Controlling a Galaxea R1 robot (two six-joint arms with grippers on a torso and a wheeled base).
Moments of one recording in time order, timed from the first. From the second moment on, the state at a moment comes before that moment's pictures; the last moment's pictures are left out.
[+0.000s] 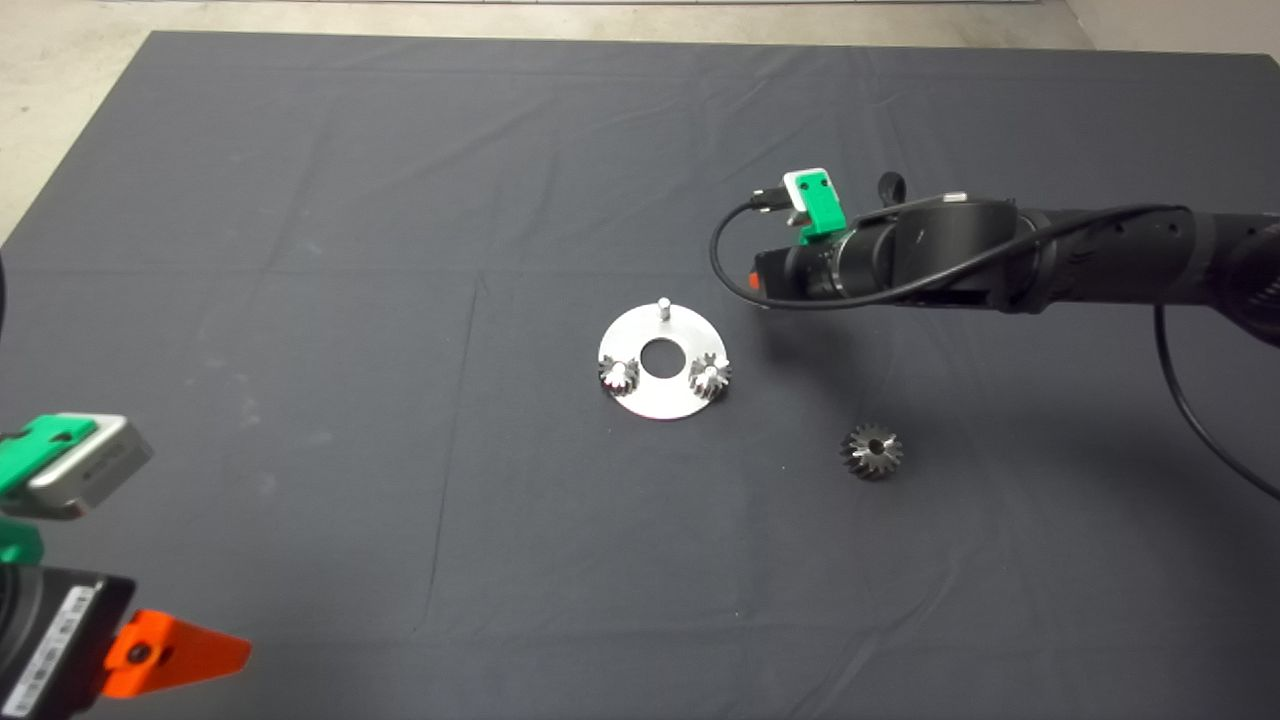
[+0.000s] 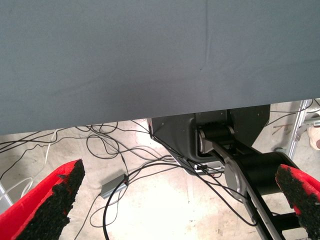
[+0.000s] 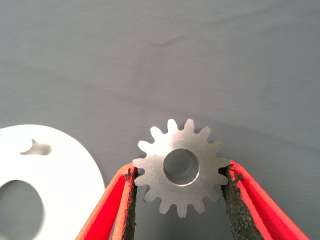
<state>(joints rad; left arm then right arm) -0.80 1.74 -0.29 -0.11 1.45 -1.37 0.29 2.57 -1.08 -1.00 -1.32 1.37</state>
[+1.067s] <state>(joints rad) -0.77 1.74 -0.29 -0.11 1.45 -1.37 0.28 2.78 -1.18 -0.94 -1.37 1.37</state>
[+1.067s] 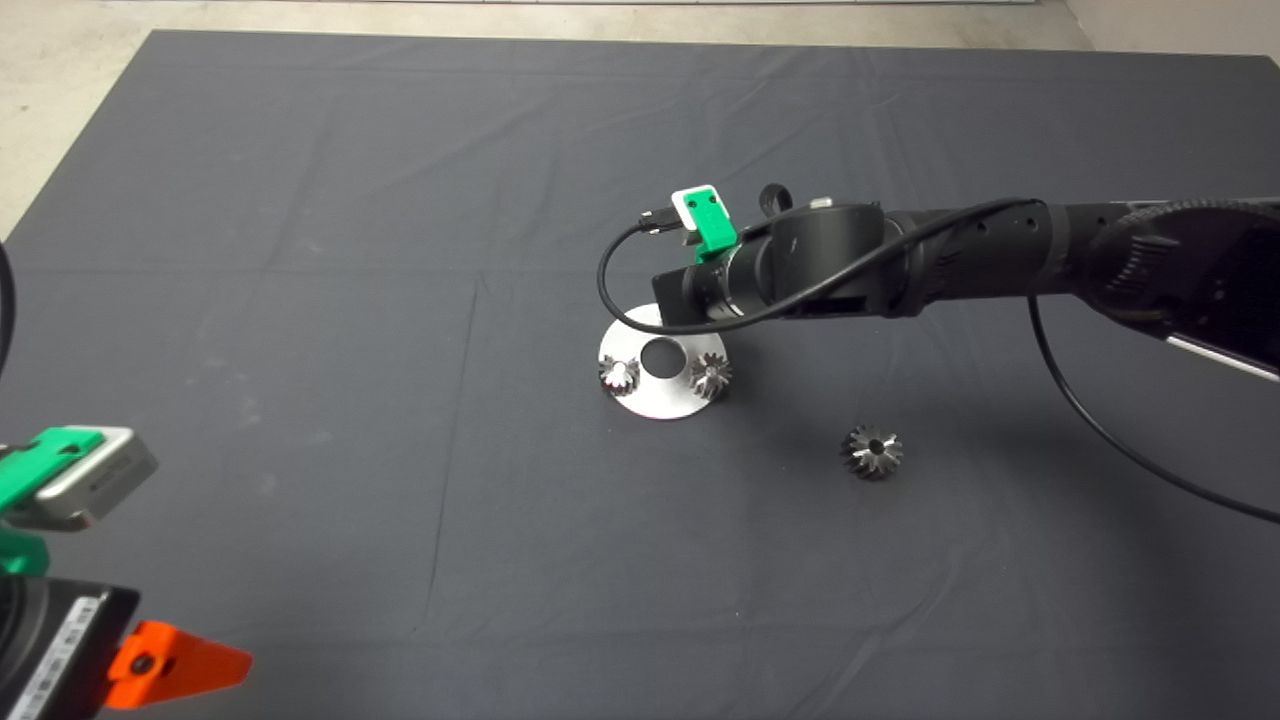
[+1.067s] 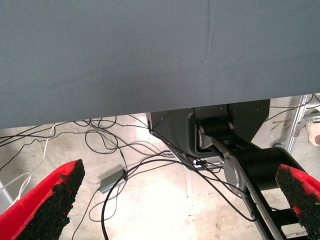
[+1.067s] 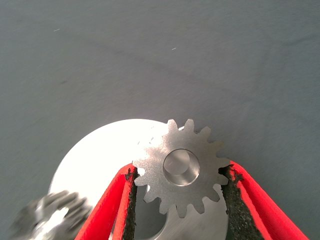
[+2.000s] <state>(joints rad) -0.77 1.74 -0.29 -0.11 1.45 -1.37 0.27 2.84 -1.28 -0.94 -1.36 1.36</state>
